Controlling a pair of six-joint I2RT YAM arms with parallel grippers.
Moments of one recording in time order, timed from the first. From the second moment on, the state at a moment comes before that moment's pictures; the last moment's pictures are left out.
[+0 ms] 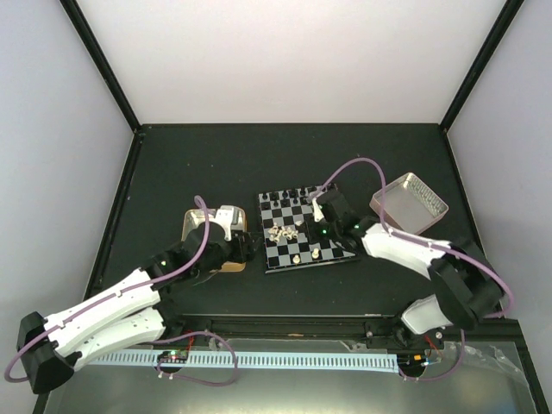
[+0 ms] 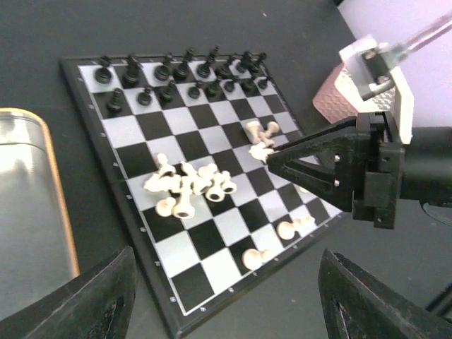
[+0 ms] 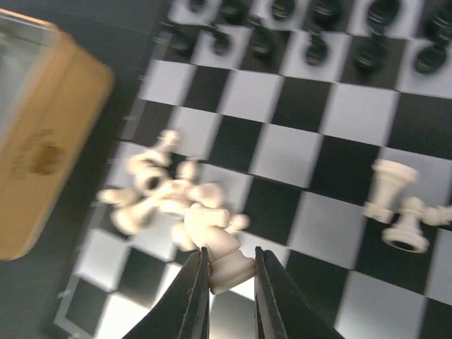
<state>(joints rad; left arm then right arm) -0.87 0.79 0.58 -0.33 -0.18 -0.70 0.69 1.50 0.80 -0.19 -0.06 0.35</state>
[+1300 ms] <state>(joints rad) -0.75 0.97 0.65 -0.07 0.41 -0.80 0.70 1.15 0.53 0.35 -0.70 0.45</state>
